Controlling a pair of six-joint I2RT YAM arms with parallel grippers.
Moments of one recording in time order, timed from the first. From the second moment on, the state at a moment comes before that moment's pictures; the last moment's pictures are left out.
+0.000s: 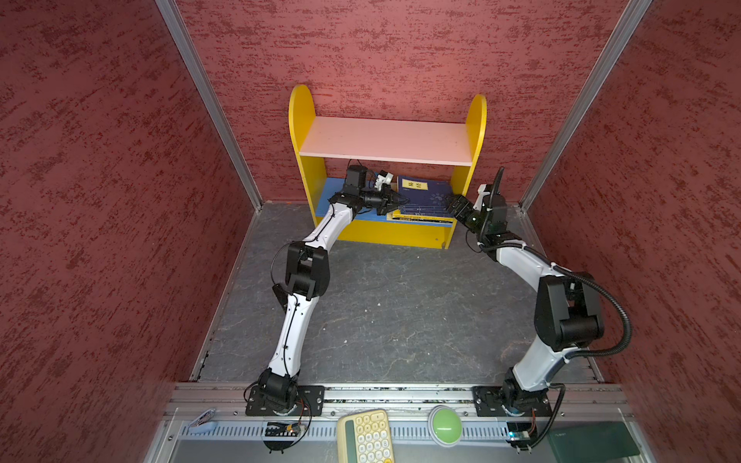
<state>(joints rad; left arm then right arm) -0.32 2.50 2.38 -0.30 1.12 -0.95 0.12 1.75 1.24 0.22 -0.20 0.76</state>
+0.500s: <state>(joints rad) -0.34 2.52 2.42 -0.38 1.09 -0.92 0.12 1.82 1.24 0.22 -0.19 0.78</state>
